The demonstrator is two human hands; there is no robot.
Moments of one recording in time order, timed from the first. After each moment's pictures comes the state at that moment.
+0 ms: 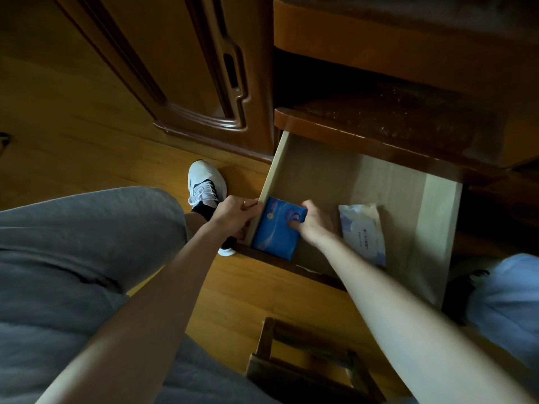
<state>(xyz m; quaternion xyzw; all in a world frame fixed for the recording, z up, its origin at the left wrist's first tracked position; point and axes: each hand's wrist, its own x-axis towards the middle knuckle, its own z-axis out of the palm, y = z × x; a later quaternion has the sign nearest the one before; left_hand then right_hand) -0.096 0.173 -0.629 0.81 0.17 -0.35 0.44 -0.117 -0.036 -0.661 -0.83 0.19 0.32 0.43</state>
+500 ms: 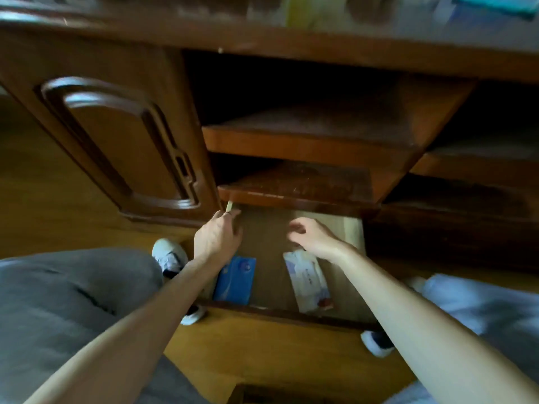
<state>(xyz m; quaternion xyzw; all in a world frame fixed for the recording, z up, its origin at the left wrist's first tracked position) -0.101 0.080 -0.498 0.98 -0.07 -0.01 0.20 -0.132 -0.157 -0.505 -0.88 0.12 0.20 0.42</state>
